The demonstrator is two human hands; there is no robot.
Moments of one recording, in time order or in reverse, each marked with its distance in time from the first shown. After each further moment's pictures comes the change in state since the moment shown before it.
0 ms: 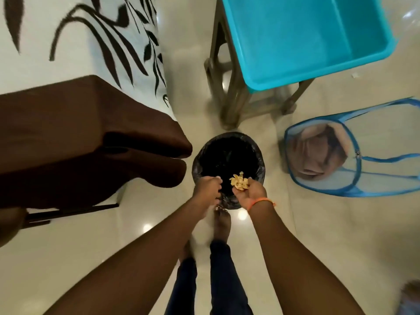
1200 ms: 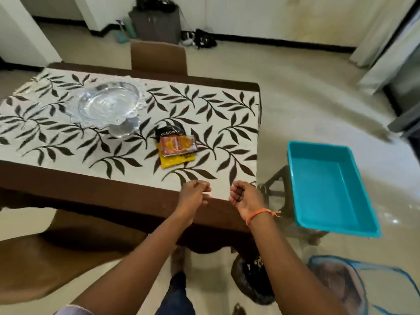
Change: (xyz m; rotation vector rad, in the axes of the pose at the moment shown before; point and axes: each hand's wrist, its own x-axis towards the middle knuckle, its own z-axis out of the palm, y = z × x) left_hand -0.313 0.137 -0.325 -0.421 0.273 0.631; right_hand -0.444 0.079 0.268 -0.549 -0.571 -0.434
